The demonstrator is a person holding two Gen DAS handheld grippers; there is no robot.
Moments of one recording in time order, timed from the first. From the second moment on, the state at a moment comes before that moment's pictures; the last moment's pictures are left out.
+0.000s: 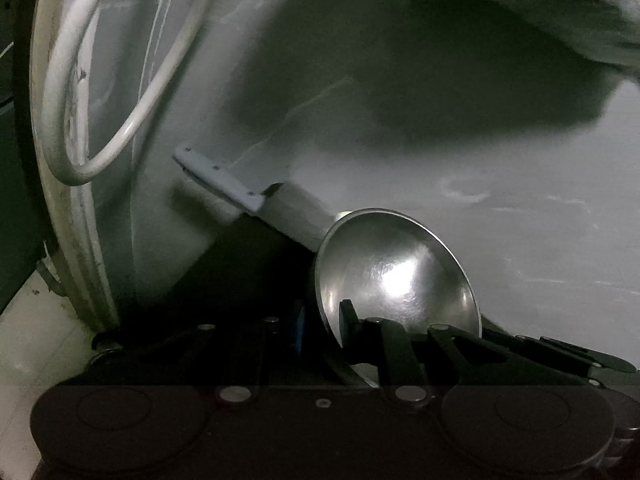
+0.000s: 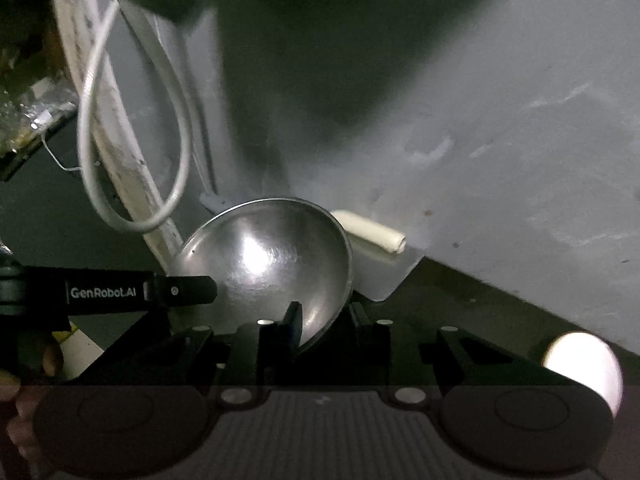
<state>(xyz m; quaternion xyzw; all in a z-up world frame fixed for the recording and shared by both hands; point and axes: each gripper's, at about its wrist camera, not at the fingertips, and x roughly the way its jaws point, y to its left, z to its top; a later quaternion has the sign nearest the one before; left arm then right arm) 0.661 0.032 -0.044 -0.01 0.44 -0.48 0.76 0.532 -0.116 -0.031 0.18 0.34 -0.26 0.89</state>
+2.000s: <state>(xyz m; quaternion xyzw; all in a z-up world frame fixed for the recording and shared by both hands) 0.160 -0.004 -0.042 0.03 0.48 -0.29 0.83 0.087 -0.198 -0.048 0.18 0.41 0.01 0.89</state>
